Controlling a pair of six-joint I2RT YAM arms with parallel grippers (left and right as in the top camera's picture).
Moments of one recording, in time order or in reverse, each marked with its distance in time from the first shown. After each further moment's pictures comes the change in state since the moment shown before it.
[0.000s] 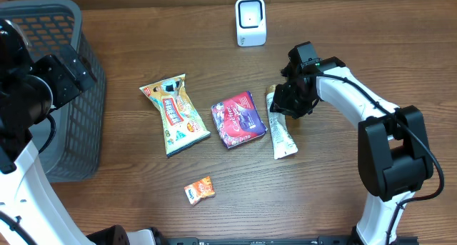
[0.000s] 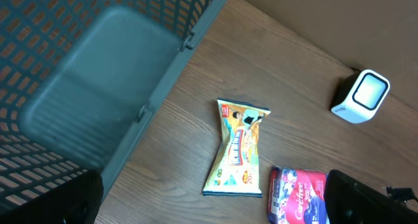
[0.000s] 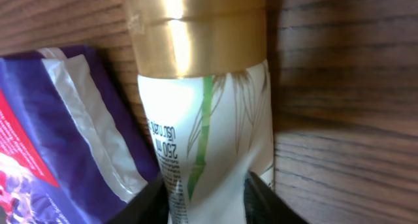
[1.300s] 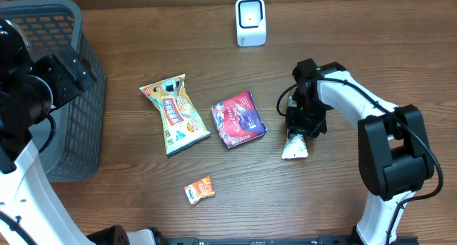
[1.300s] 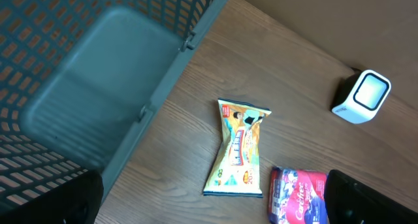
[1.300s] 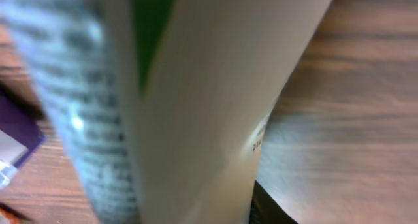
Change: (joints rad) left arm 0.000 0.000 0.000 0.000 -0.003 0.000; right arm -0.018 0.002 -0.050 -0.294 0.103 -0.031
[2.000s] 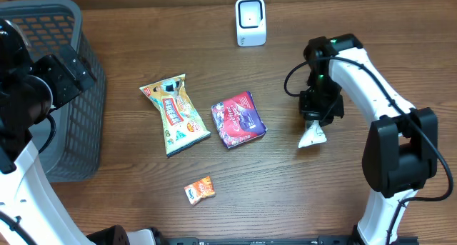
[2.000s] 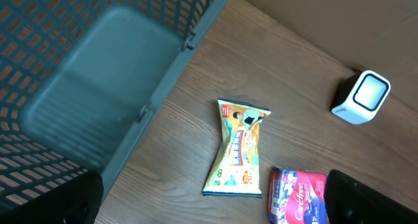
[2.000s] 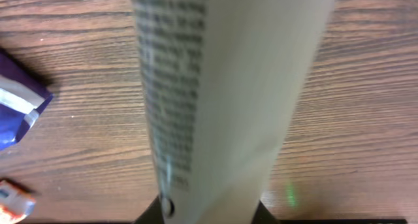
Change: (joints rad) left arm 0.000 0.000 0.000 0.000 0.000 -0.003; right arm -0.031 0.010 0.275 -0.341 0.122 -0.002
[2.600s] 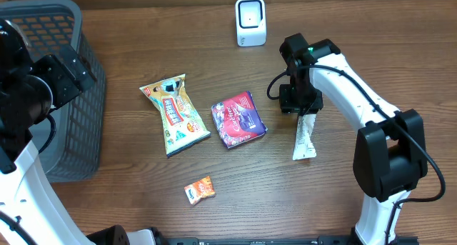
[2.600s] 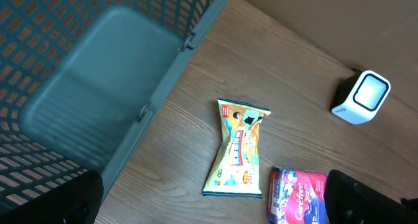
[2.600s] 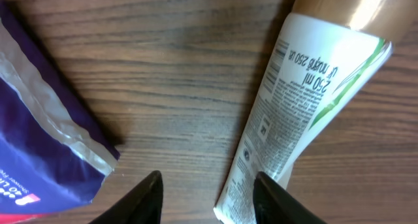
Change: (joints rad) left arm 0.000 0.000 0.000 0.000 0.000 0.000; right arm 0.101 0.000 -0.010 0.243 0.059 0.024
